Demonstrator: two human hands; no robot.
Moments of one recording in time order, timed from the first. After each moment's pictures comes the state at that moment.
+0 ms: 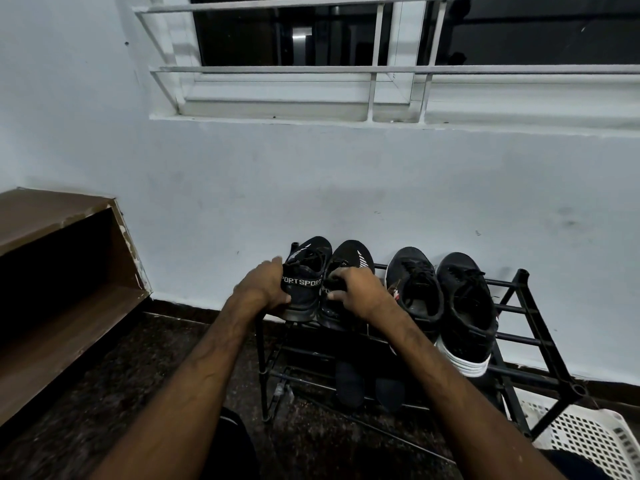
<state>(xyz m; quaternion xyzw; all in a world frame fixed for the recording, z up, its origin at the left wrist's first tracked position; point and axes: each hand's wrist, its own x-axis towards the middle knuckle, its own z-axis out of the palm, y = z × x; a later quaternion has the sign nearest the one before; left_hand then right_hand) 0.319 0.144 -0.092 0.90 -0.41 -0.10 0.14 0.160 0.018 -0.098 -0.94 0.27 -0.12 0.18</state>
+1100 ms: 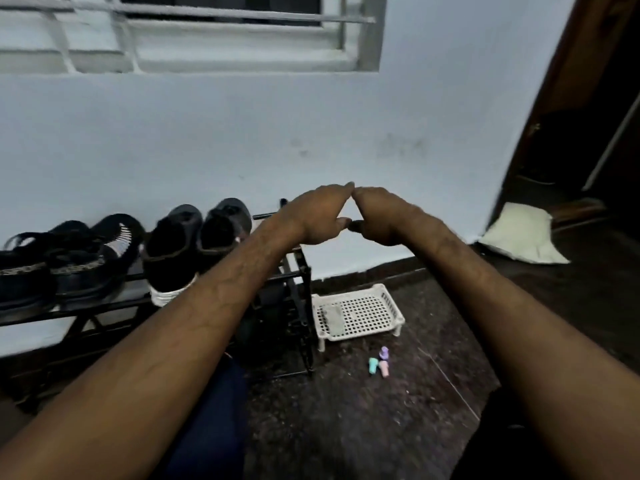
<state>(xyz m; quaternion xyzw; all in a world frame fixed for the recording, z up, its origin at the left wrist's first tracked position) -0.098 -0.046 -0.053 0.56 -0.82 0.02 0.12 -0.255 -0.070 -0.053 -0.86 0.50 -0.09 -0.01</state>
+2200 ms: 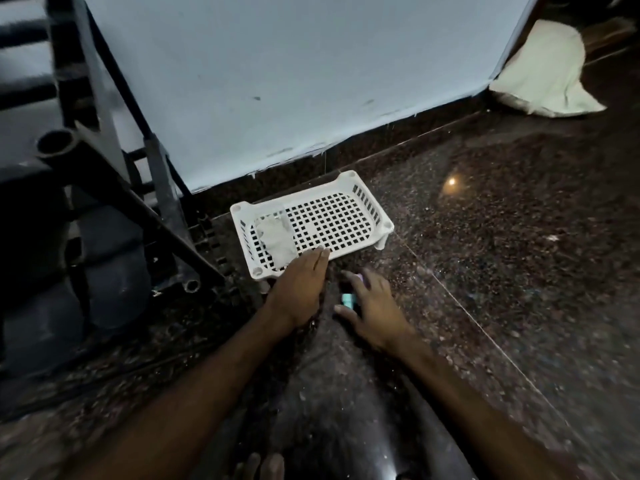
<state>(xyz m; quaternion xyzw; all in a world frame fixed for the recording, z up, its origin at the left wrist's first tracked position) -0.155 -0.166 -0.525 0.52 -0.85 -0.11 0.00 -0.335 -0.128 -0.547 -0.75 0.62 -0.09 0.21</state>
